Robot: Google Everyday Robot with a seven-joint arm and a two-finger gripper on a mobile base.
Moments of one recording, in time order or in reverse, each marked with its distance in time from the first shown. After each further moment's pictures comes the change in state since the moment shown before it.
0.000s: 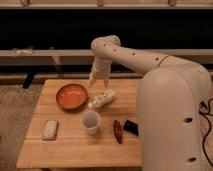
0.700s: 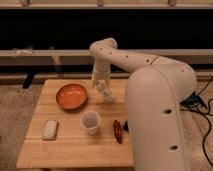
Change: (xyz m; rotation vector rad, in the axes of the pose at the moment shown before) arm -0.023 -0.029 0.038 0.085 0.011 0.022
